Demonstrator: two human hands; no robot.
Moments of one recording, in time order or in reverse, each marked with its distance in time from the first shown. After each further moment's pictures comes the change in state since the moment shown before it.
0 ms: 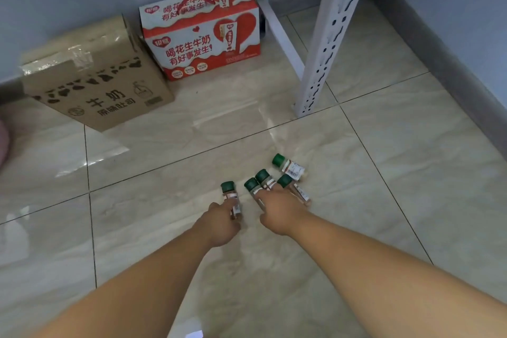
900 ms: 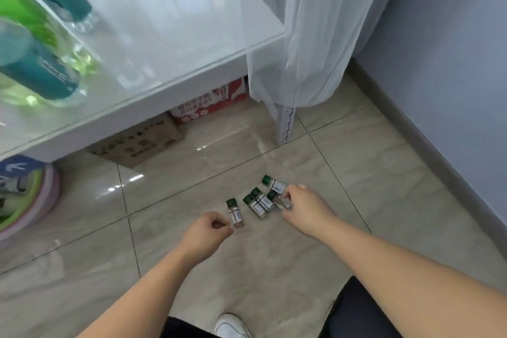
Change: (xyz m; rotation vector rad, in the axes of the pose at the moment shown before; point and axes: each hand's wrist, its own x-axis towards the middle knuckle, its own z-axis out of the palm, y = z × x) left_hand -0.224 0.068 -0.125 -0.337 0.142 0.020; right_hand -0.185 -0.031 -0.162 0.191 0.185 0.137
